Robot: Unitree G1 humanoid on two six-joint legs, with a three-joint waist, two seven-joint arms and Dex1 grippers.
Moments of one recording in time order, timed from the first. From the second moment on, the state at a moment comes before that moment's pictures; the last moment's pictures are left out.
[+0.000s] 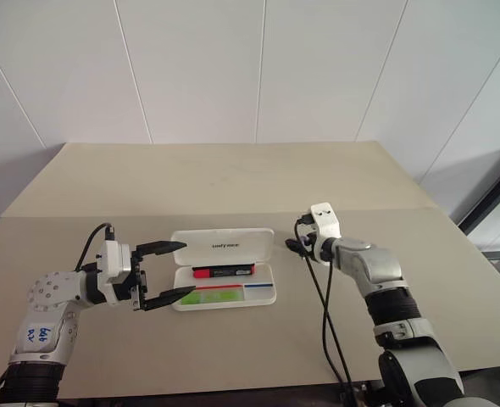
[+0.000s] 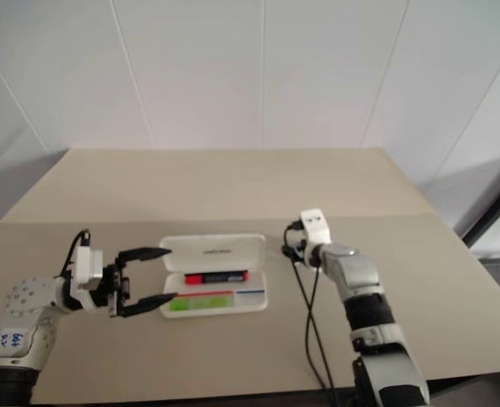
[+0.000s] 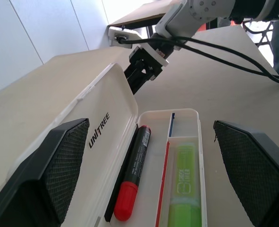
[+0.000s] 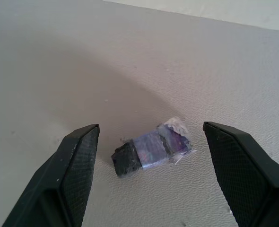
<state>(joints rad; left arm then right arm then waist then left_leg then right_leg) -0.32 0.67 0.20 0.08 -0.50 -0.10 -1.22 -0.85 -0.23 -0.04 0.38 0.14 0.81 0.27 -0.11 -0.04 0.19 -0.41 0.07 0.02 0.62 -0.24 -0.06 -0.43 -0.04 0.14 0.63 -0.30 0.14</state>
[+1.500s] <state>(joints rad) -0.31 0.67 0.20 0.06 -0.50 -0.10 -1.19 -0.78 0.07 -0.16 0.21 0.10 0.86 -0.25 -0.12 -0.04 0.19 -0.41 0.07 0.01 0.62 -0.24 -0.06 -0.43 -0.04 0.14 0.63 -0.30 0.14</state>
